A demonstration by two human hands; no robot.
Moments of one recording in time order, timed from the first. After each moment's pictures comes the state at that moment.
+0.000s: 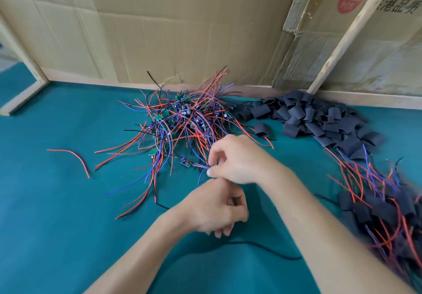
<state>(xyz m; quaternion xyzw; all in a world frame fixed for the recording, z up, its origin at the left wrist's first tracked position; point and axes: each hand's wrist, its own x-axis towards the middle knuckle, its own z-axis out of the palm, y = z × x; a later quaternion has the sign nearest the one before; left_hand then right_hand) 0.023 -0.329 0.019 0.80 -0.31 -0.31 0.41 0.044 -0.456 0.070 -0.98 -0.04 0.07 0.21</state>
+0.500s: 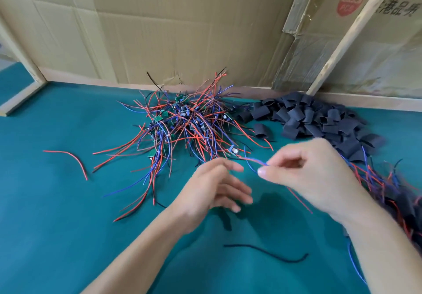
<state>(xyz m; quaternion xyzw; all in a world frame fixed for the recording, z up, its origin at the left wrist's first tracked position) 0.032 -0.332 0.023 0.57 -0.12 -0.35 0.73 -0.035 -0.521 0.094 -0.92 0.02 -0.09 0.37</state>
